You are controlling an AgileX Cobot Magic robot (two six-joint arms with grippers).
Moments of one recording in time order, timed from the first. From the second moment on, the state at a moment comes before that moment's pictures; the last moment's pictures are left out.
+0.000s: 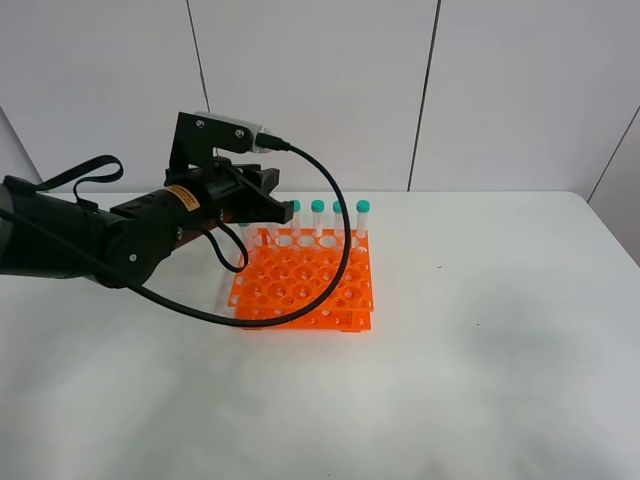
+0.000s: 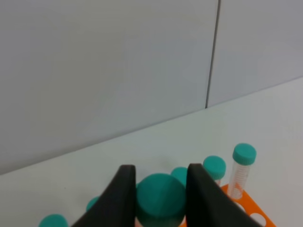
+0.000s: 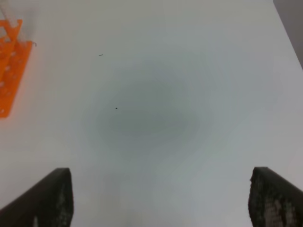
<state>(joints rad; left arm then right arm) -0.51 1.76 -0.83 -0.18 -0.66 0.06 -0.11 0.10 -0.50 0.03 1.03 -0.08</state>
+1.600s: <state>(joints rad) -0.45 1.92 -0.95 -0.08 -0.59 -0.04 -0.11 0.10 -0.50 0.03 1.03 -0.08</state>
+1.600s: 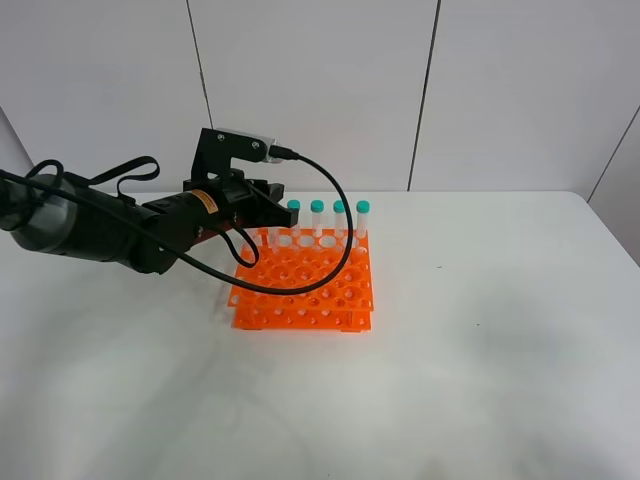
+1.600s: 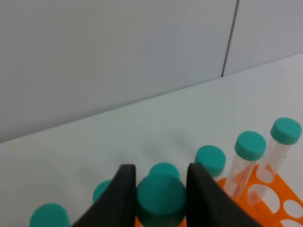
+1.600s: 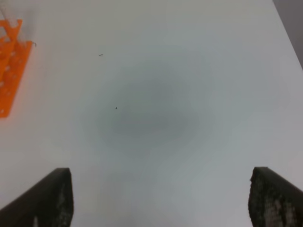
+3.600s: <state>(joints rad) -0.42 1.92 -0.98 -0.08 -0.56 -0.07 -0.11 0.10 -0.50 0.03 1.03 -0.08</state>
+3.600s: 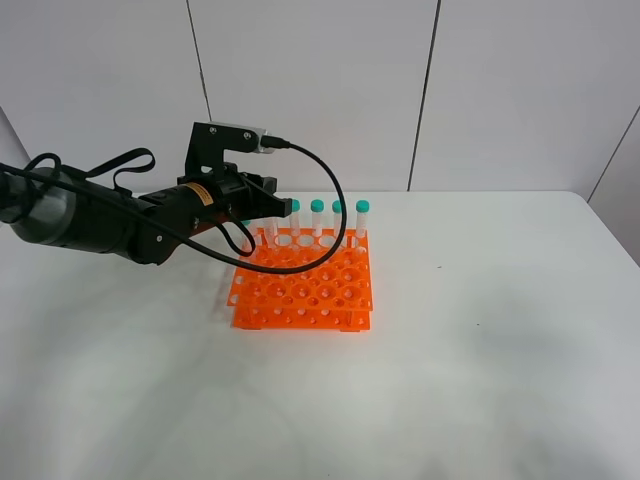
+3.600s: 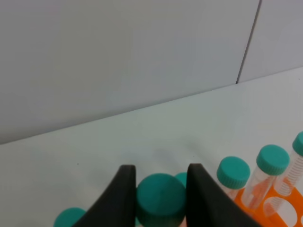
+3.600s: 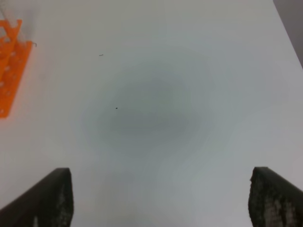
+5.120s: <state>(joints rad) -0.42 1.99 -0.98 -0.08 -0.60 -0.08 -0.11 0.10 -0.50 0.03 1.03 -0.08</state>
